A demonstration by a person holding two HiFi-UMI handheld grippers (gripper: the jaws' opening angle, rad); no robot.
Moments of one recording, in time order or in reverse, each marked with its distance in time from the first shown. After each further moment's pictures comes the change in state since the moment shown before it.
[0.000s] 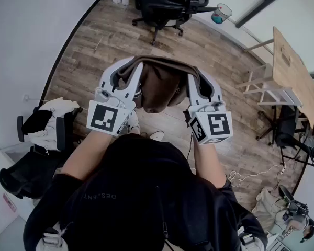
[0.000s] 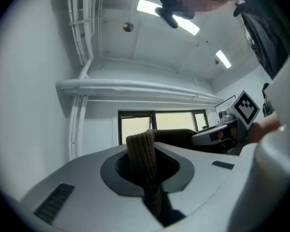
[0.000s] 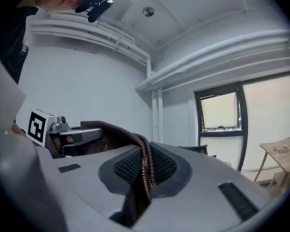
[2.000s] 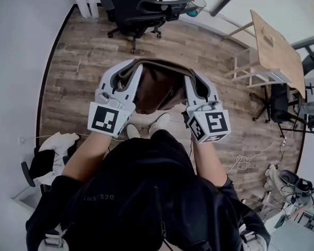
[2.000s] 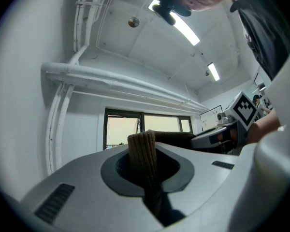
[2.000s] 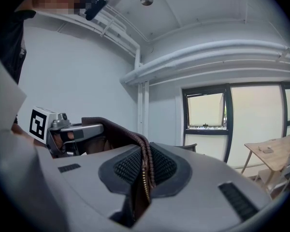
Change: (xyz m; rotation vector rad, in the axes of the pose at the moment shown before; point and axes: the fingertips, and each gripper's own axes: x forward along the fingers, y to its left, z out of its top) left arm 0.092 0.080 -0.023 -0.055 -0.026 -0.217; right arm 0.093 -0.028 -0.004 0.000 0.062 -0.196
